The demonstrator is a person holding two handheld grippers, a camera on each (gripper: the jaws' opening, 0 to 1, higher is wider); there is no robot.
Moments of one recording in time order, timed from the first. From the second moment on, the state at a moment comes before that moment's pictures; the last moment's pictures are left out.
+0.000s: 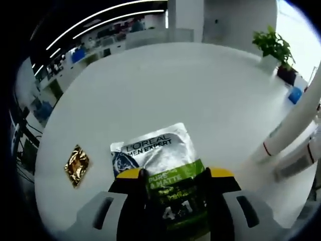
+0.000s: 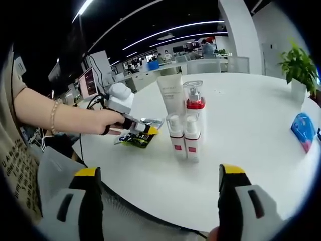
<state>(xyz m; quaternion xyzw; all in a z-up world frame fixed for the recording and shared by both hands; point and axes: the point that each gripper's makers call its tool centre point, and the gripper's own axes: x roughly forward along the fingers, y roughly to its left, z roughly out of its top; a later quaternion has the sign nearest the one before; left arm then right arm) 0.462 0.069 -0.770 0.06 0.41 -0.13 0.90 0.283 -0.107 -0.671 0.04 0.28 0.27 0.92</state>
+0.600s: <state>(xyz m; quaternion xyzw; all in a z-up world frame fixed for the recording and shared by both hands) 0.459 0.093 -0.776 0.07 0.40 -0.09 0.91 0.282 -0.106 -0.672 0.04 0.28 0.27 0.92</state>
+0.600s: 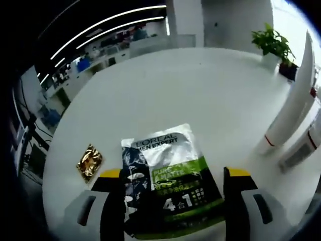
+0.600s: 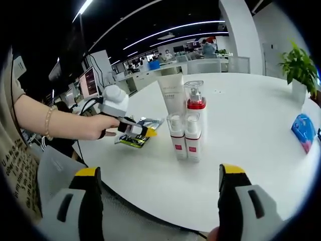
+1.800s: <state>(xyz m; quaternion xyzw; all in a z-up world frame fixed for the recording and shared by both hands) 0.455 0.078 -0.784 0.06 0.42 -0.13 0.90 0.282 -0.106 -0.673 0.04 0.28 0.27 0.92</state>
